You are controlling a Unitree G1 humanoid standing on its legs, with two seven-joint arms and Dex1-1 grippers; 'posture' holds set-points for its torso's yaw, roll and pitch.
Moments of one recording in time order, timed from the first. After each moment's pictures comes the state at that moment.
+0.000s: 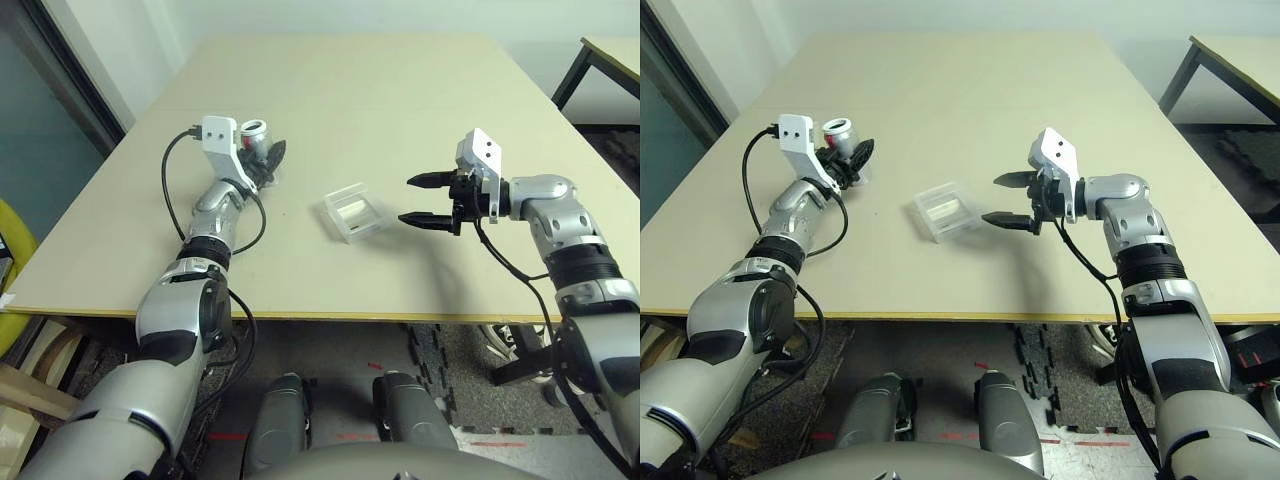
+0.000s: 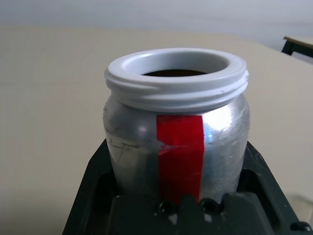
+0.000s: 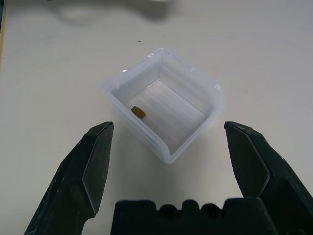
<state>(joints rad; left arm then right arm) -0.93 0.25 0.29 1.23 -0.17 -0.26 -0.51 -0.75 -0.54 0.08 0.64 0.15 0.07 1.29</state>
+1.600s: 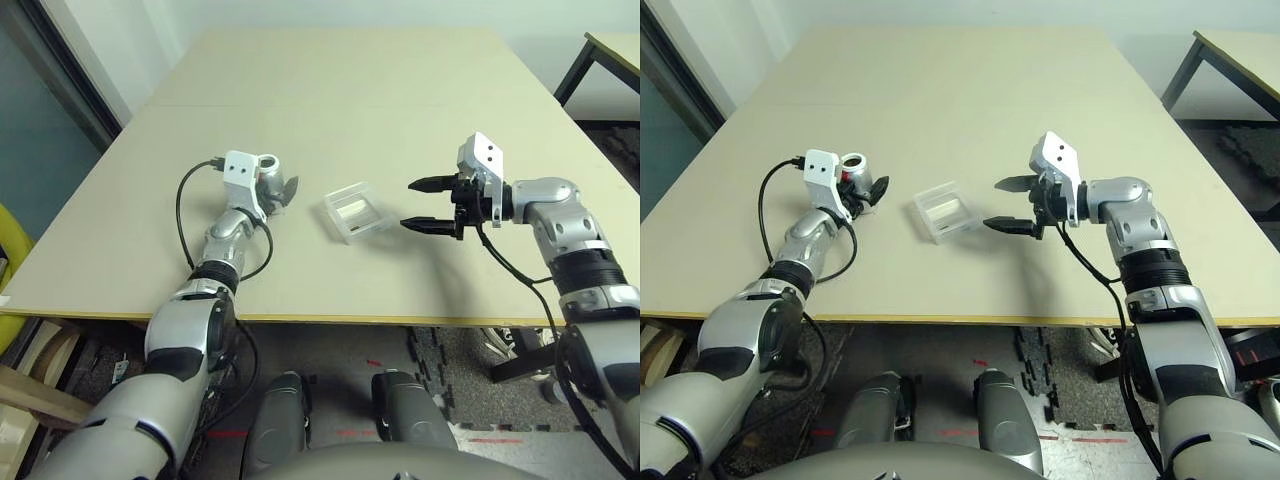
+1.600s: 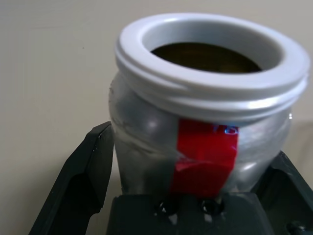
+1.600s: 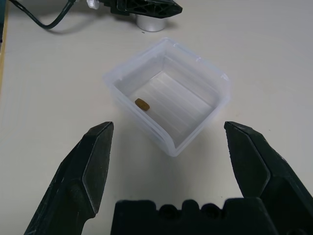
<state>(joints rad) -0.82 0.22 0.23 1.23 -0.10 -0.33 -0.49 -0.72 -0.54 0.08 0.59 0.16 0.10 1.30</state>
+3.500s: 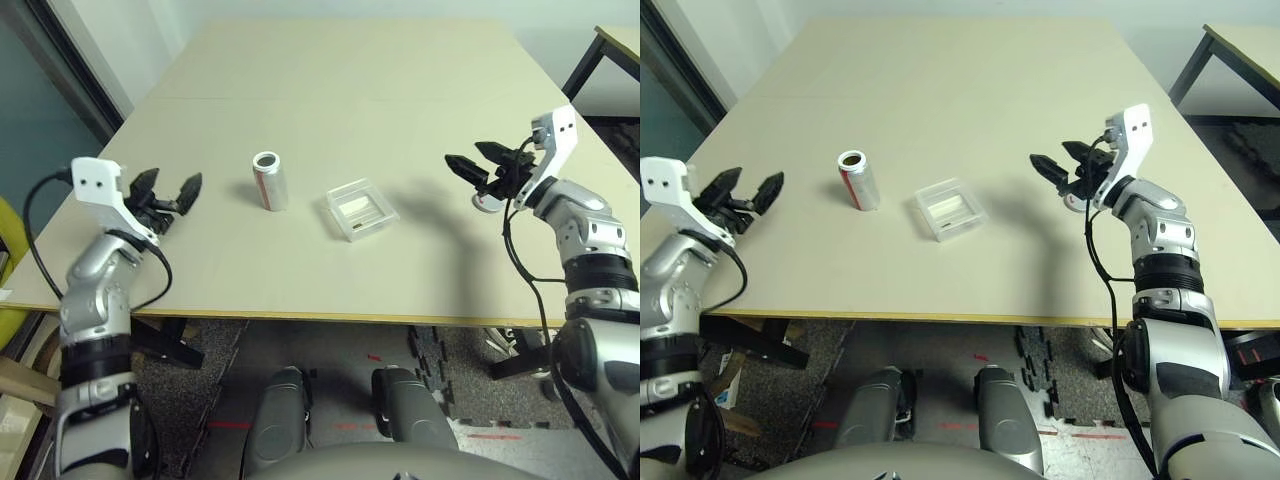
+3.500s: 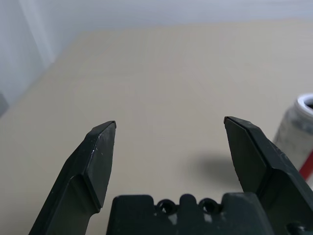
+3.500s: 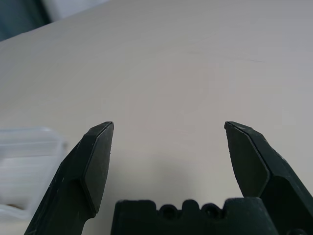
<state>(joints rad) -0.41 0.57 0.40 0.34 -0.39 0.18 -0.56 -0.68 -0.52 -0.28 0.70 0.30 0.15 0.77</state>
